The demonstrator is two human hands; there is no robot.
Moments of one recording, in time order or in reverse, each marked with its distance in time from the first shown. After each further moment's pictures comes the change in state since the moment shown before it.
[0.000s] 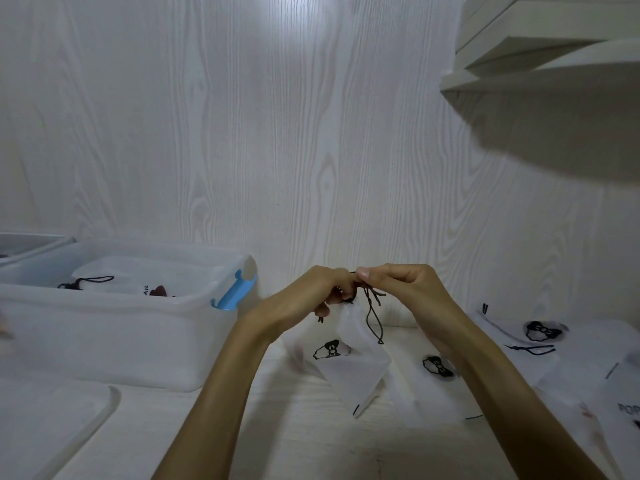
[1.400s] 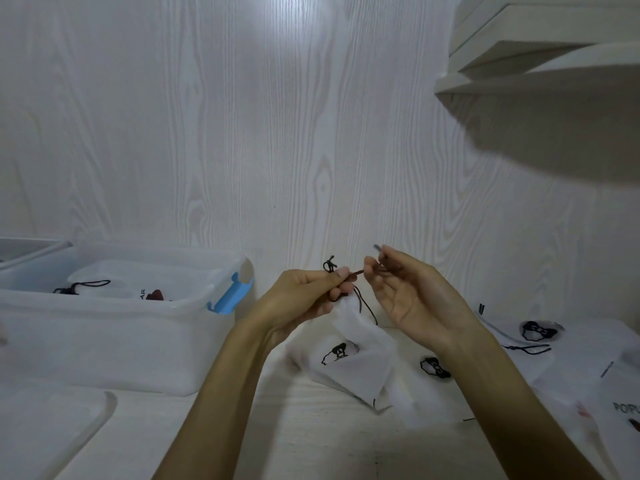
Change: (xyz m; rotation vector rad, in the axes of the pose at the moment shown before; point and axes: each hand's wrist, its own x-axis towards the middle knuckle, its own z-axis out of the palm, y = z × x) left_hand -0.001 -0.010 0.001 -0.422 0.147 -0.085; right_hand 0.002 -0.011 -0.001 0.934 0.000 0.319
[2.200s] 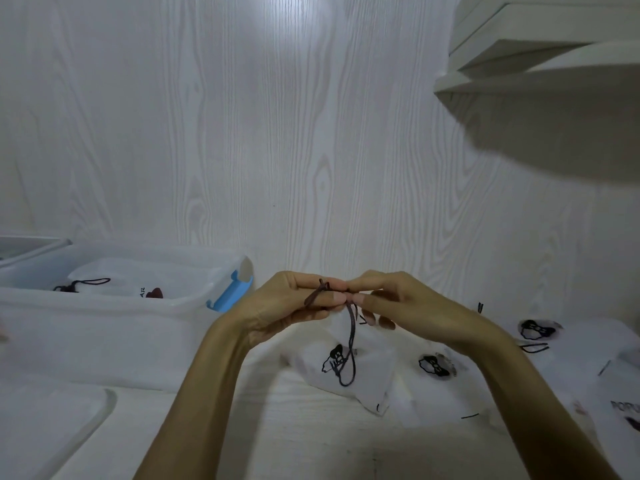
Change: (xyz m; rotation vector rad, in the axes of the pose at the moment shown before) left_hand -0.014 0.006 -0.014 -0.006 -0.149 0.011; right_hand -0.012 -0.005 0.000 -1.395 -0.310 -0.188
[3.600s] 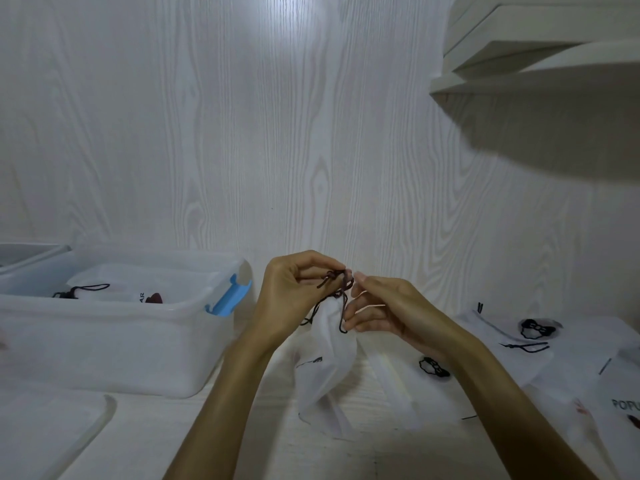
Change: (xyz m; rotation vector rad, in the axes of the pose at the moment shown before) left_hand 0.017 -0.018 0.008 0.215 0.264 0.609; right_hand 0.013 0.020 0.014 0.659 0.118 0.179
